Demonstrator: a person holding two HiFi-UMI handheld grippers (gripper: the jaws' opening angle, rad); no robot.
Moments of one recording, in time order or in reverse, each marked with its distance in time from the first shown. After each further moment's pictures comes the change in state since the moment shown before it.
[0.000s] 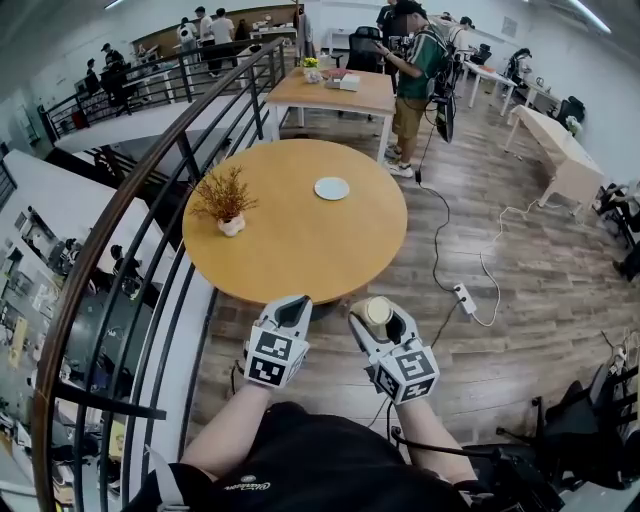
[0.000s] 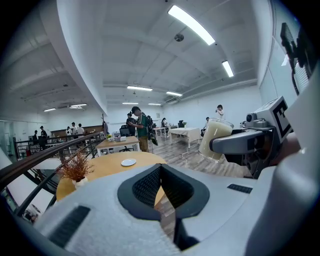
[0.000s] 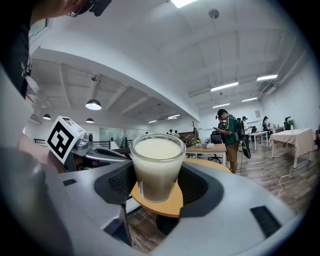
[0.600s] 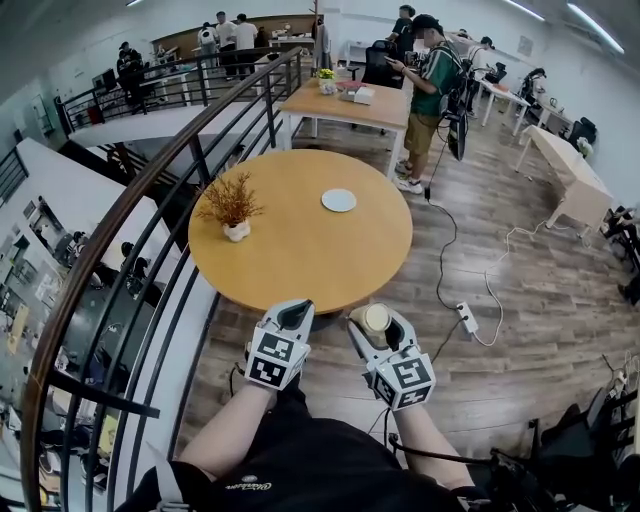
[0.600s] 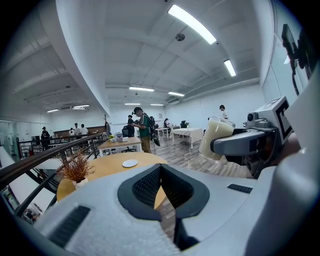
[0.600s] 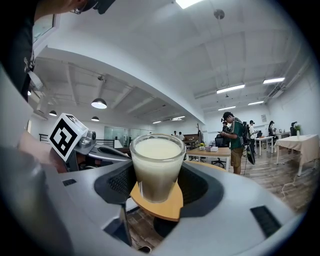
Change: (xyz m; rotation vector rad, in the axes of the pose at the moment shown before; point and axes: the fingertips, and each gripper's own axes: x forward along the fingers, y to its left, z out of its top) left arm 0.017 0.001 0.009 -0.002 -0.013 0.038; right arm 0.008 -0.012 0.009 -0.052 -0.013 0.050
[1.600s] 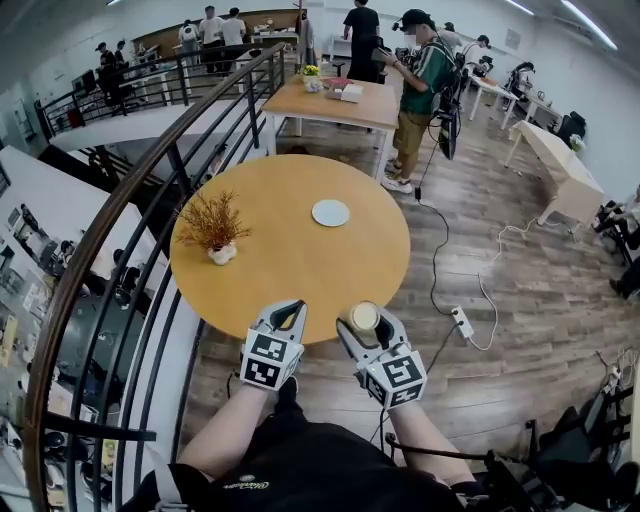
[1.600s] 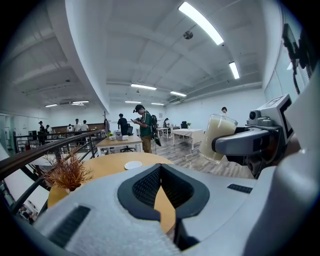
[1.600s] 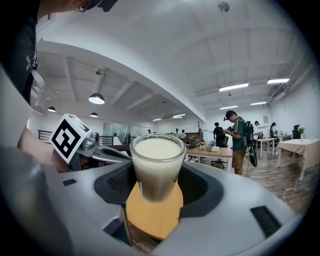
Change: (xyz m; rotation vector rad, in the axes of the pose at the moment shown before) left arm 0.075 0.079 0.000 -0.036 0.013 -0.026; right arm 0.102 -0.030 0.006 -0.027 0.032 -0.002
